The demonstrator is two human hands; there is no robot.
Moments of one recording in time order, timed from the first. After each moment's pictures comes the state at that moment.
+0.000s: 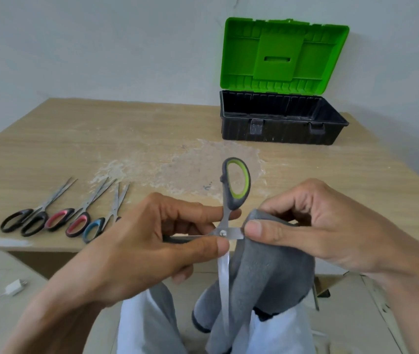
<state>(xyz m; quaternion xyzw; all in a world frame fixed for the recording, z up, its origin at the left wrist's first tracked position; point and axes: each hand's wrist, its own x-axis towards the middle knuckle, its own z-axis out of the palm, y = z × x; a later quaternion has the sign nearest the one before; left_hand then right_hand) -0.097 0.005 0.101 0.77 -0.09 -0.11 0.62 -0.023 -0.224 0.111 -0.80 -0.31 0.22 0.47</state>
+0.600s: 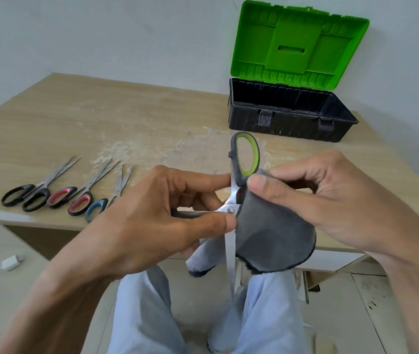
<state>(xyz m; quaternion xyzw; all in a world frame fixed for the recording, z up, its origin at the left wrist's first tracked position) -0.093 0.011 0.096 0.77 -0.05 -0.05 0.63 -0.024 -0.206 0.118 -0.84 -0.32 0.09 0.42</state>
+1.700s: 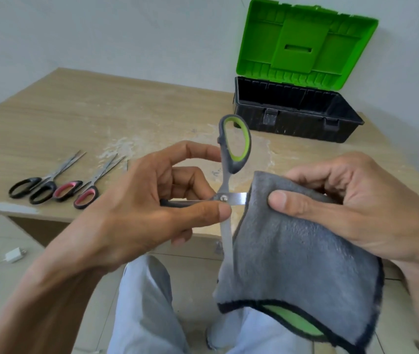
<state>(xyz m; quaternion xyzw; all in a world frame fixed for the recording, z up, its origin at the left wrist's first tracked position) -0.097 0.022 0.100 0.72 -0.09 -0.03 0.69 -0.028 -0.219 0.121 -0.81 -0.32 0.14 0.46</state>
